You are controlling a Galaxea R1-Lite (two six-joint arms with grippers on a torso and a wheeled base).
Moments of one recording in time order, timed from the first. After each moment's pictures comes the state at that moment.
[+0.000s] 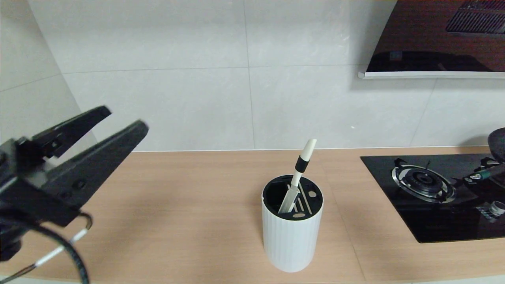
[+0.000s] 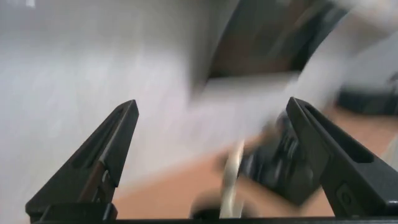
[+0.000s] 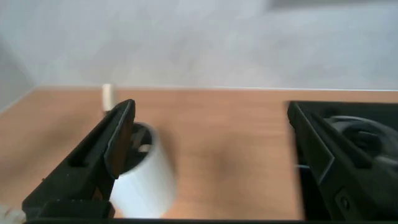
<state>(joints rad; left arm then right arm) -0.50 1.07 -0.38 -1.02 -0.11 -0.12 0.43 0.69 -0.52 -0.25 -0.30 0.11</state>
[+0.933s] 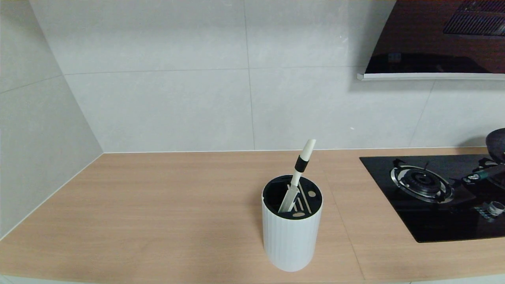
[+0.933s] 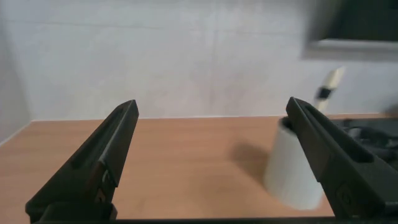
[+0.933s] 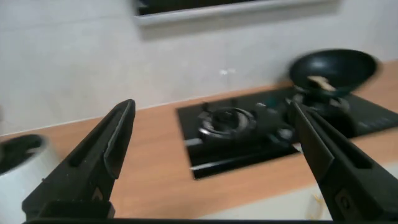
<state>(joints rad) -0.02 0.05 -0.17 -0.18 -0.09 -0.11 0.03 0.05 -0.34 0.11 -0.33 0.01</state>
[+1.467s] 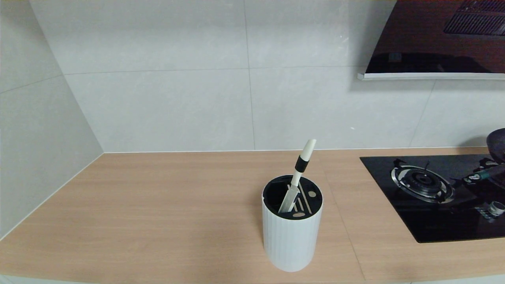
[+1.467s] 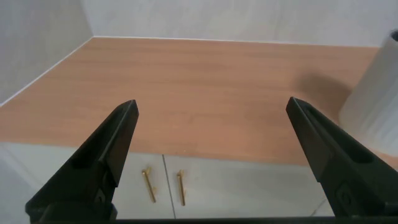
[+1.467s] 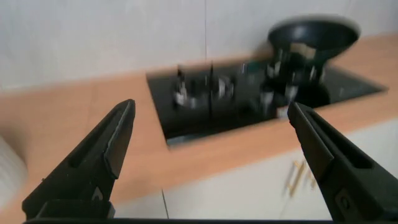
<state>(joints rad) 0.00 0.00 0.00 0.00 0.08 0.00 0.00 0.00 -0.01 -0.06 -0.32 -0.02</state>
